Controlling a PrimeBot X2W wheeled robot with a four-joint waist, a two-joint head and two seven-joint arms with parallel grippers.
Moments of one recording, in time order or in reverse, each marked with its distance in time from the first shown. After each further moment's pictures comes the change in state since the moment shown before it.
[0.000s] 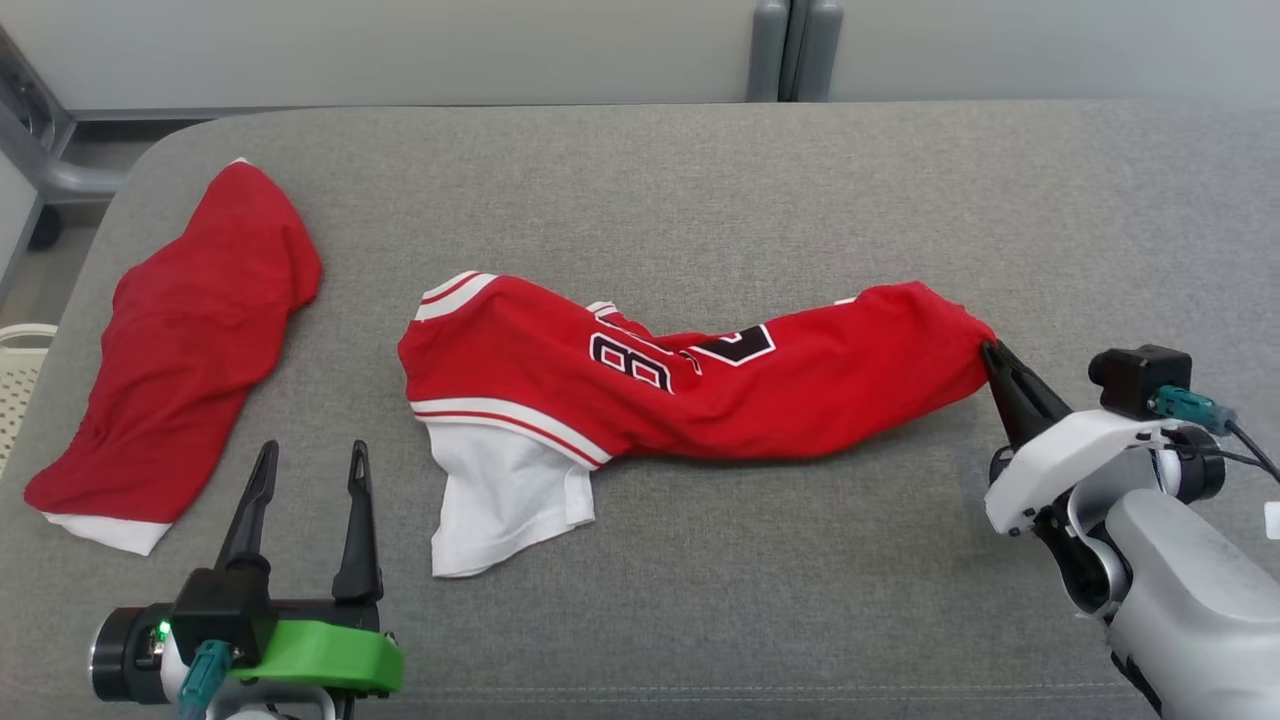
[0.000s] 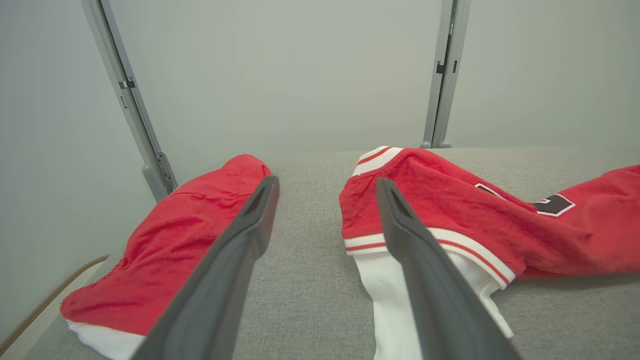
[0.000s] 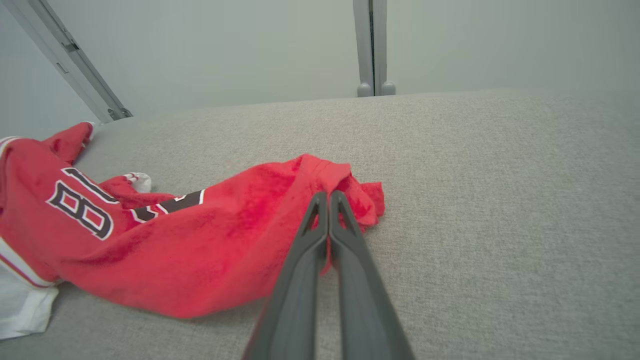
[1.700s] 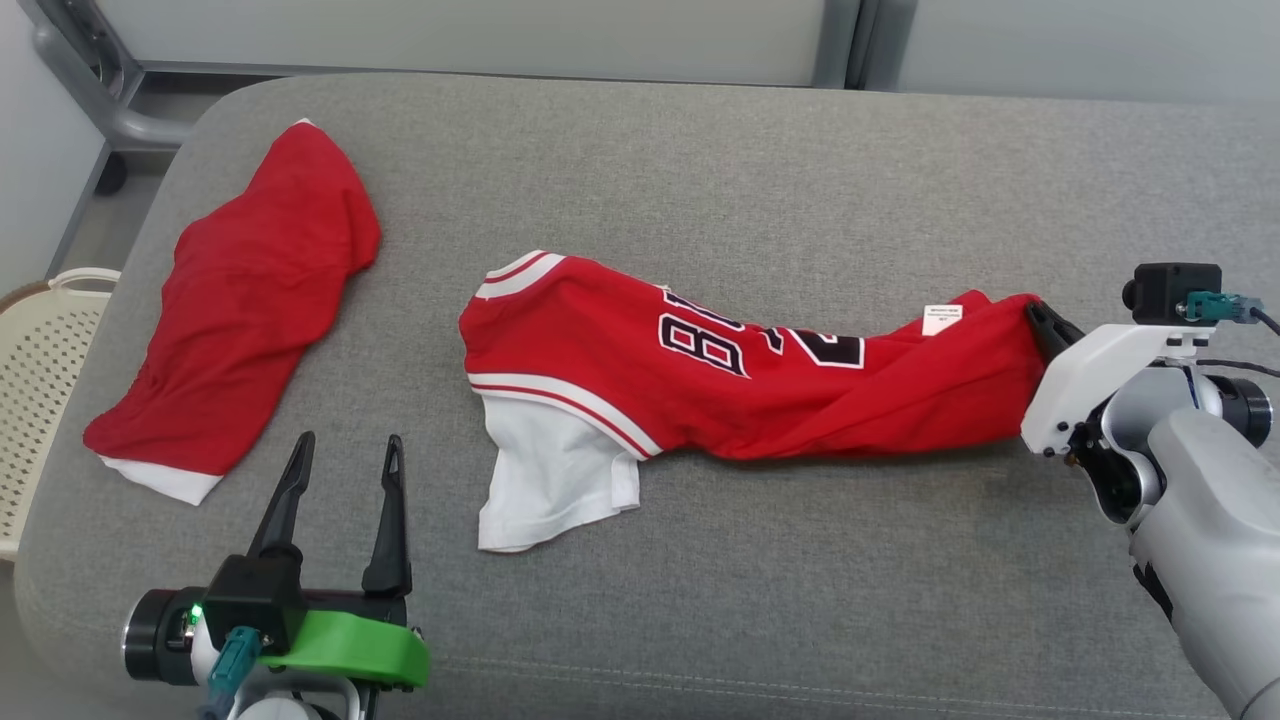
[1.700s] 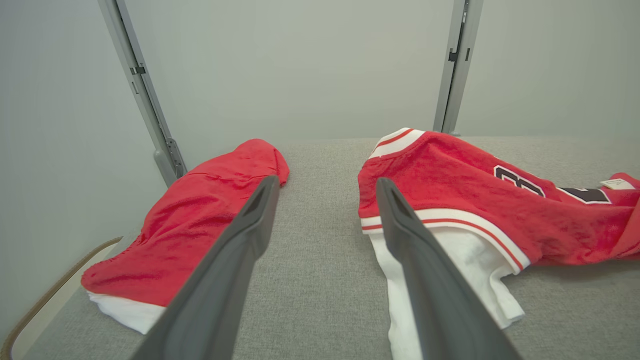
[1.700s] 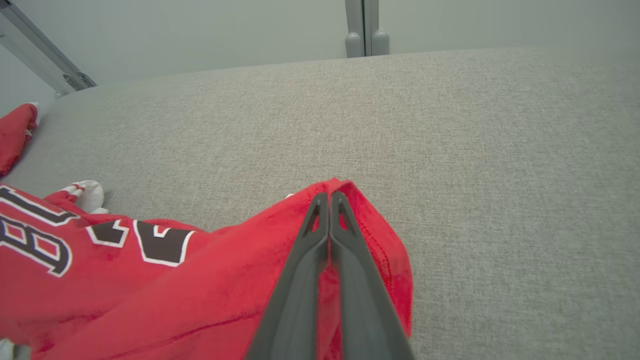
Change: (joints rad) left arm -0.015 -0.003 -0.039 0.019 0.001 -0.014 0.000; right arm -0.122 0.022 -0.149 0.105 -0.033 0.000 0.257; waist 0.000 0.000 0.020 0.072
